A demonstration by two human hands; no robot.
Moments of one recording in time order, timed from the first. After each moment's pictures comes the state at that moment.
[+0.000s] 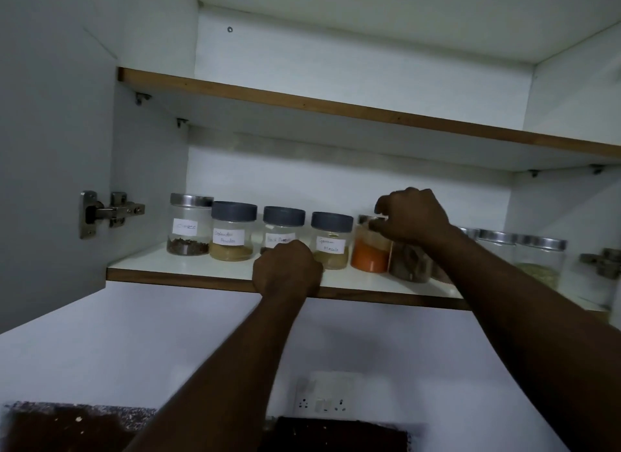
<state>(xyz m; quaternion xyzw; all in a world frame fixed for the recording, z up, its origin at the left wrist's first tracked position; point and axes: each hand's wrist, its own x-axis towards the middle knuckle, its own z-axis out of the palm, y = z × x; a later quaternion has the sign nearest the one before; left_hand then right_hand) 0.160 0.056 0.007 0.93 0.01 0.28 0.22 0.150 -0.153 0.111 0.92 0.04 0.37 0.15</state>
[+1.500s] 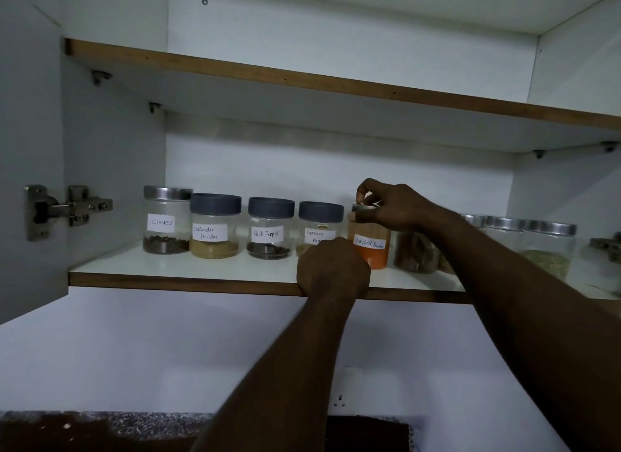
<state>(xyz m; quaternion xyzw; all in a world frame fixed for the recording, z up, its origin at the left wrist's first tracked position) 0.172 -0.031 0.004 0.94 -0.04 0.24 0.22 0.191 -0.166 0.110 0.96 0.12 0.23 -0.13</state>
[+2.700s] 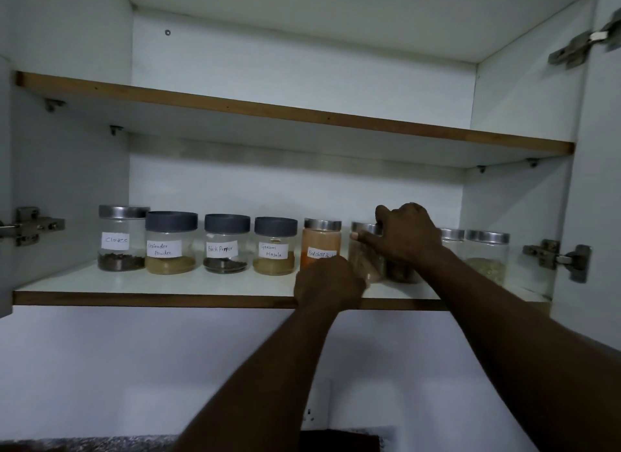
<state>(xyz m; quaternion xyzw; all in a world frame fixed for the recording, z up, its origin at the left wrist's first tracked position) 0.148 -0.091 0.007 0.94 -0.17 0.22 0.22 0.151 -0.259 0.085 0.91 0.01 0.39 0.12</state>
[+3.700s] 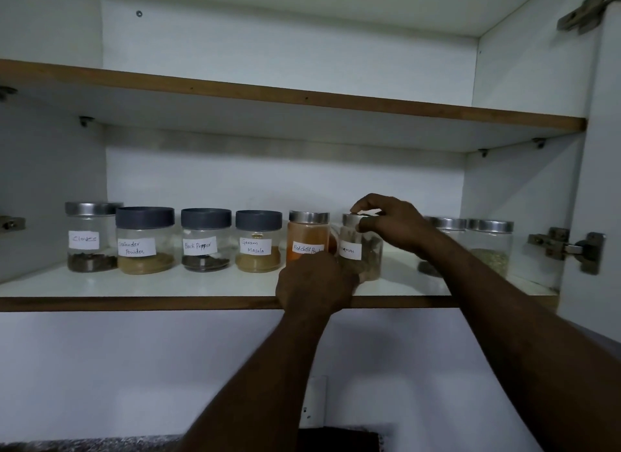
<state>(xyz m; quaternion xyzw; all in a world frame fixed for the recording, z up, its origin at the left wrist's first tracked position) 0.151 -0.104 -0.001 0.93 -0.09 0.26 0.25 0.157 -0.273 0.087 0.90 0.12 0.28 -0.32</state>
